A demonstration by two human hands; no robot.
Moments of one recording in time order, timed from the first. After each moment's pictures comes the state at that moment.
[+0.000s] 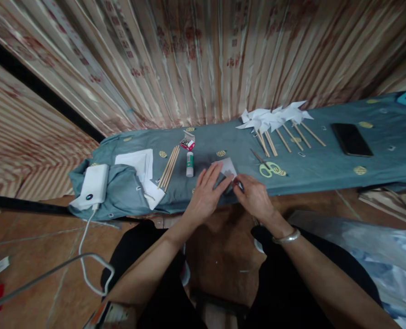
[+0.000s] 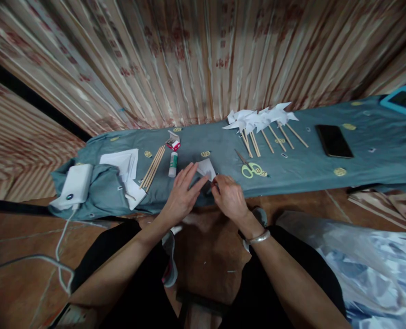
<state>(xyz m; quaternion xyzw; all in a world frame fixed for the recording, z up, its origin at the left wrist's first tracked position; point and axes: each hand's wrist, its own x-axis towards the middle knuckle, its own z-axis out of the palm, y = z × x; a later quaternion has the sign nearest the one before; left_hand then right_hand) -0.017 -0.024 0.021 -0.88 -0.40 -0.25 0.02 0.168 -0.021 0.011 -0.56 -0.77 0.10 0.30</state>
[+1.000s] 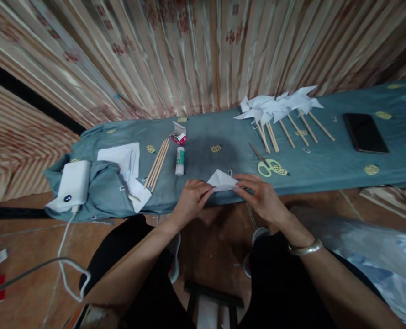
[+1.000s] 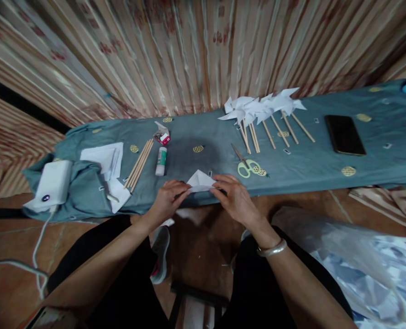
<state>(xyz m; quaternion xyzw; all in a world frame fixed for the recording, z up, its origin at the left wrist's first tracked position) -0.020 -0.010 0.006 -0.84 -0.44 -0.26 -0.17 0.212 -0.012 0.005 -0.51 -0.78 0.22 0.31</state>
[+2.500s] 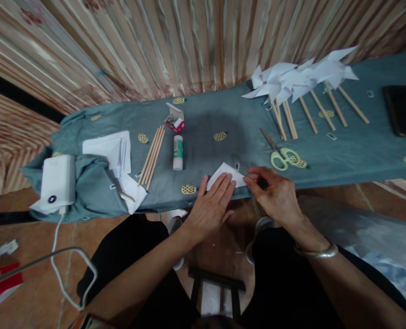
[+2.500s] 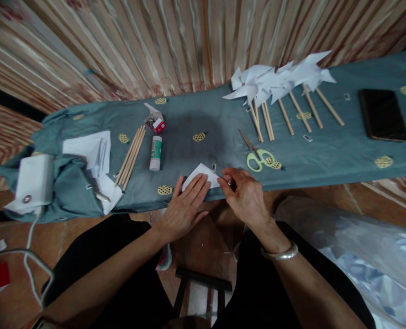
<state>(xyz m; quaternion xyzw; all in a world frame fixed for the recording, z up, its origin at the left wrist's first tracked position) 0.005 -0.036 -0.012 -0.91 -0.40 -0.08 -0.05 0.201 -0.014 0.002 -0.64 -0.68 0.18 0.32</state>
